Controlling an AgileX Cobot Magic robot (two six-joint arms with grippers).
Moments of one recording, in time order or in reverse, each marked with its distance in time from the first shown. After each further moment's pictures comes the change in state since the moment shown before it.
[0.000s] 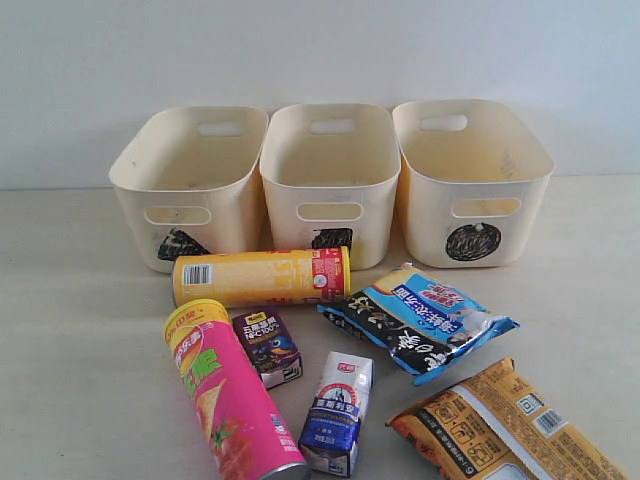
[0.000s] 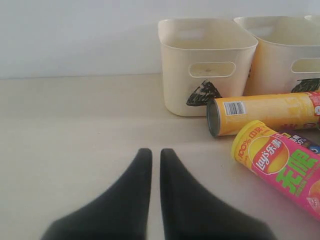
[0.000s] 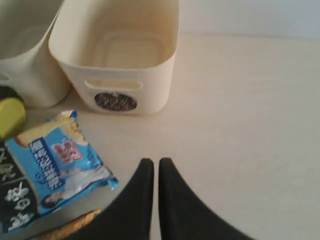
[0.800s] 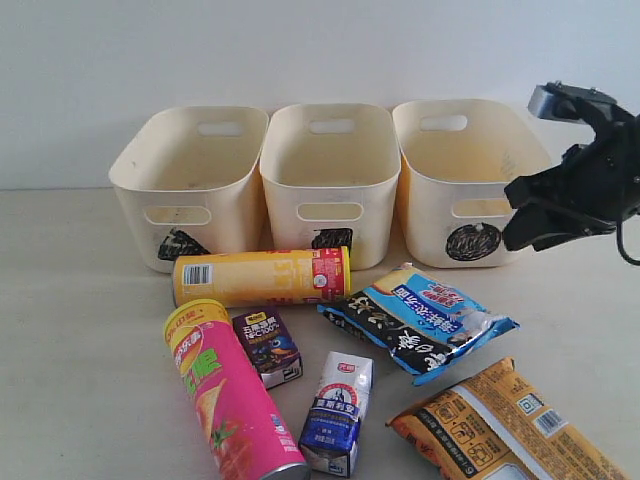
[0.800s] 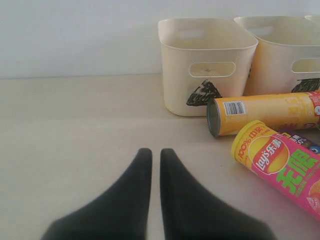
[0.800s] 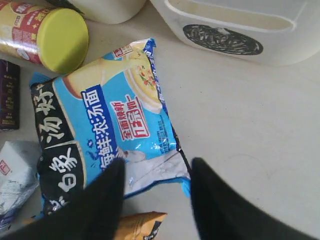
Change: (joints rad) left arm 0.000 0.000 0.000 0.000 0.000 0.000; right arm 0.000 0.677 -0.358 0.402 0.305 -0.424
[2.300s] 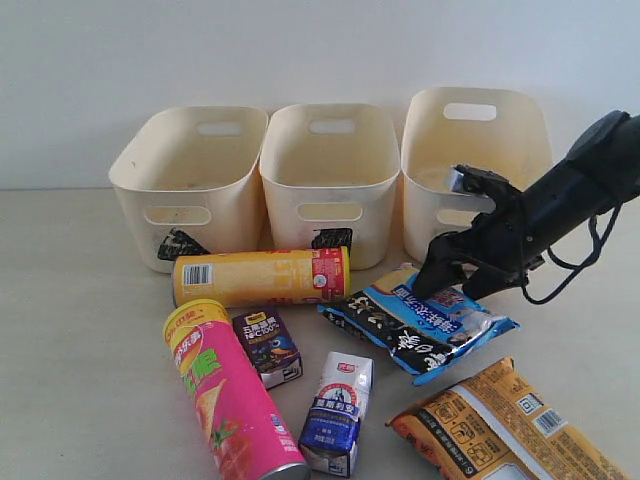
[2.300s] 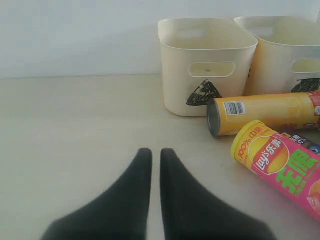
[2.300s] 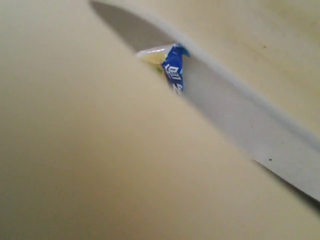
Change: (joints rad) left arm 0.000 0.000 0.000 0.000 0.000 0.000; right arm 0.077 0.429 -0.215 0.171 0.034 -0.179
